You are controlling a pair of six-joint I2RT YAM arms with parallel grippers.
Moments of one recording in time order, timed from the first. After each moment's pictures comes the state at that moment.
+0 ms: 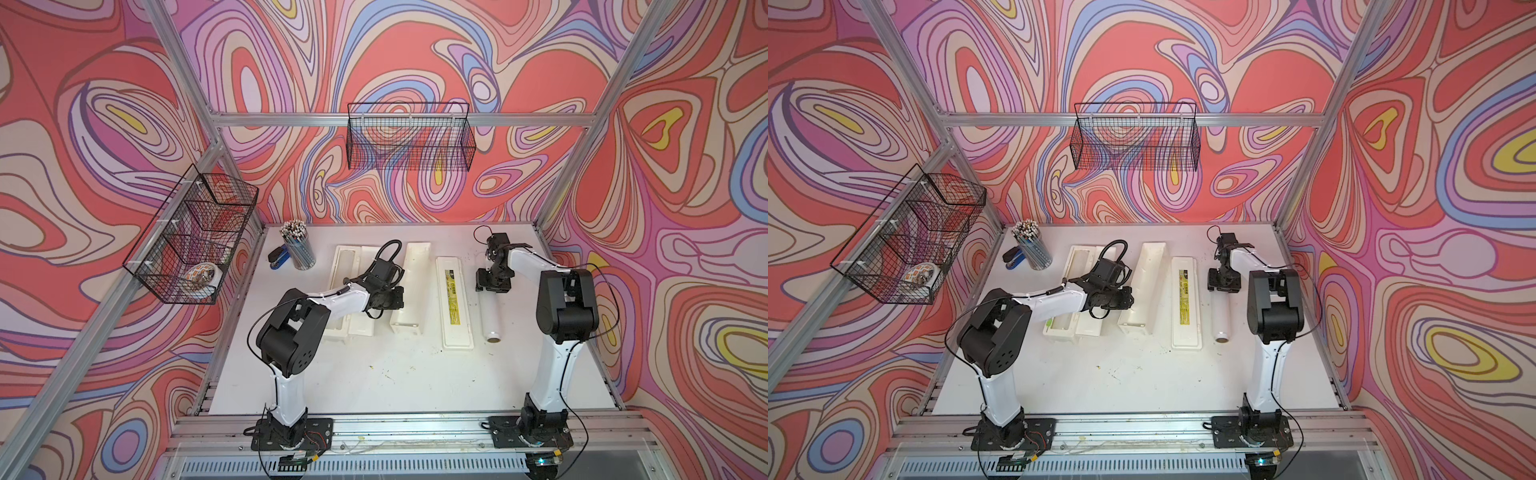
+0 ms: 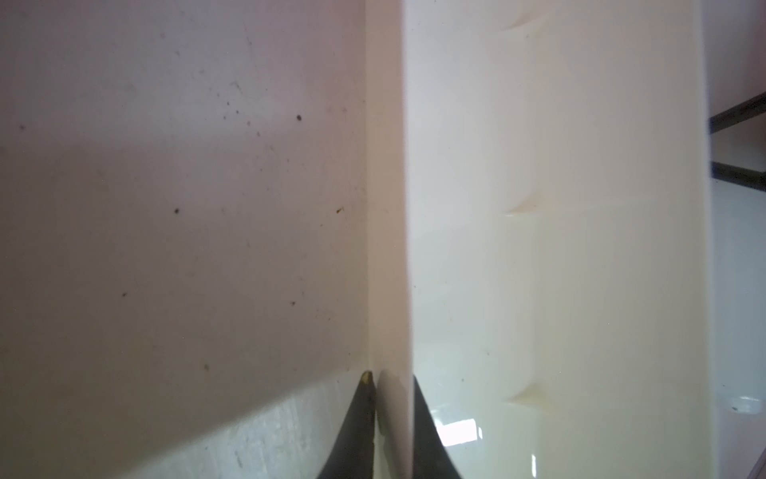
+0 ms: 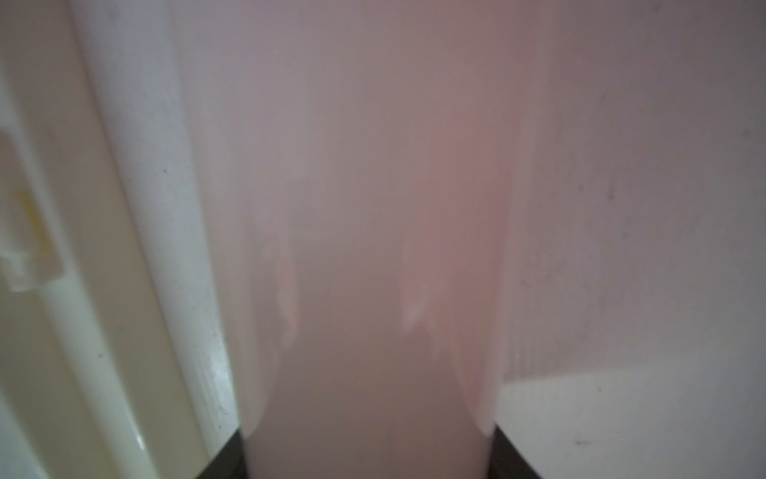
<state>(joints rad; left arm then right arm) -0.60 1.87 1.15 -0.21 0.18 -0.57 0.03 2.05 1.50 -0.83 -0.04 0.14</state>
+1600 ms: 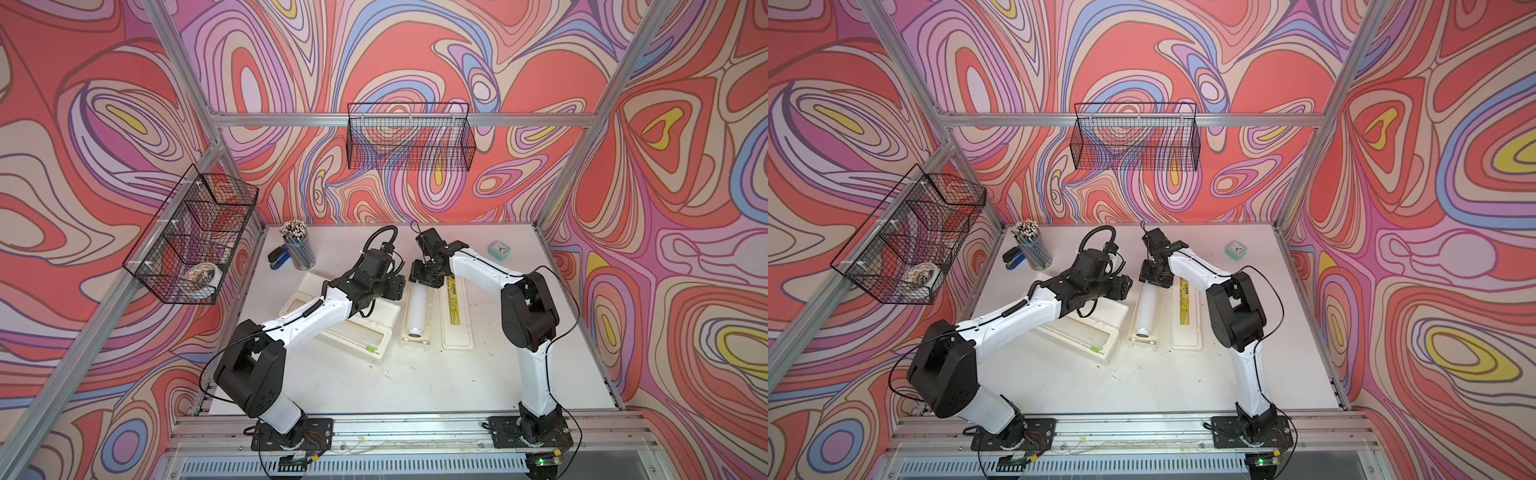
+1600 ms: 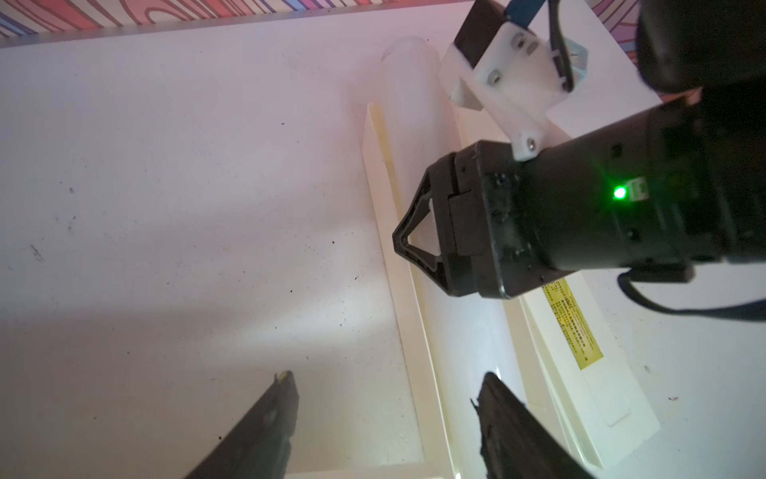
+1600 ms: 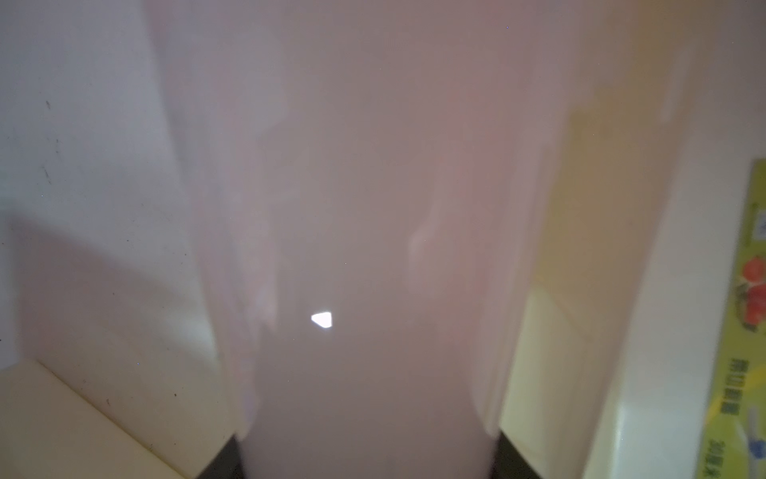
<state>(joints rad) -0.62 1.58 1.15 -0.28 -0.03 -0.30 0.49 2.12 1.72 -0.75 -0.09 0.64</state>
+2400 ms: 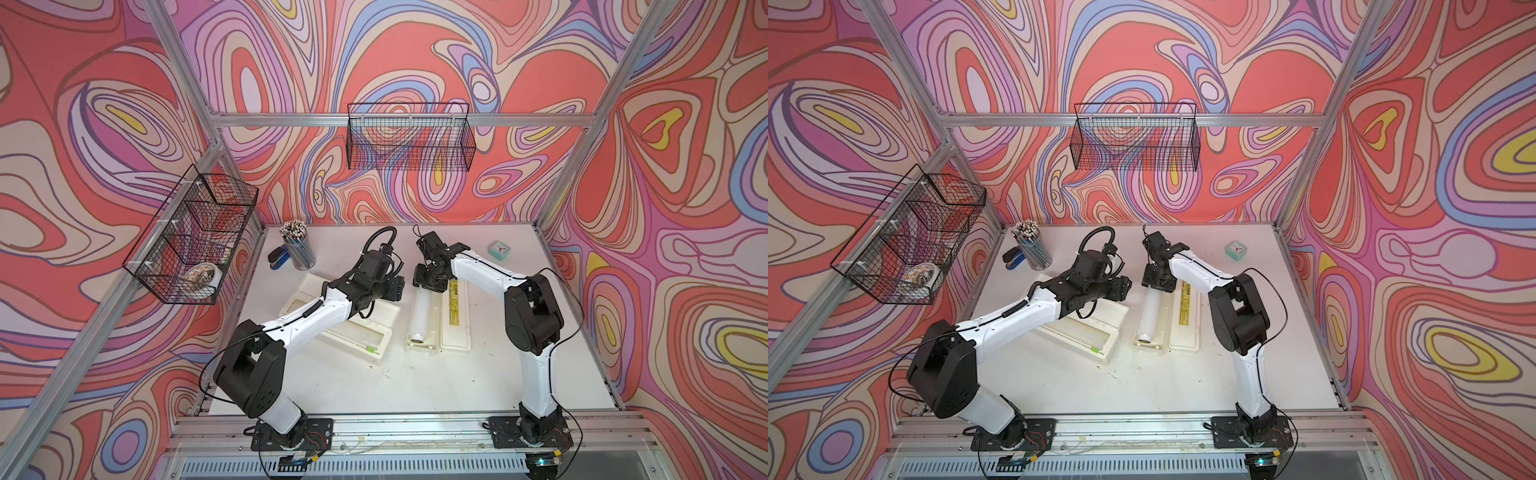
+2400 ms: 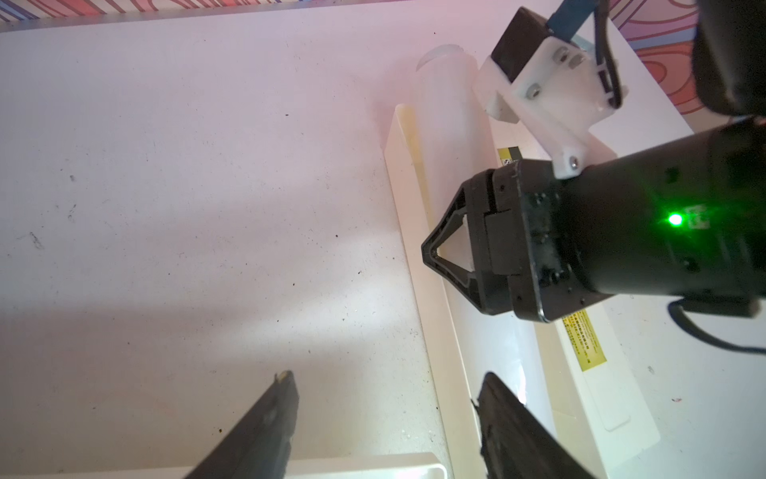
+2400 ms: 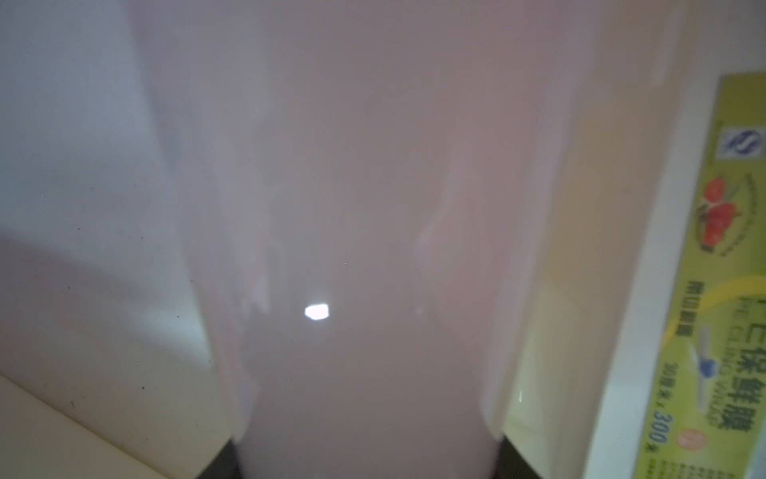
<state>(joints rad) -0.62 1.58 1.14 -0.28 -0.04 -0.33 0.50 2.08 1.69 -0.82 -0.05 0.67</state>
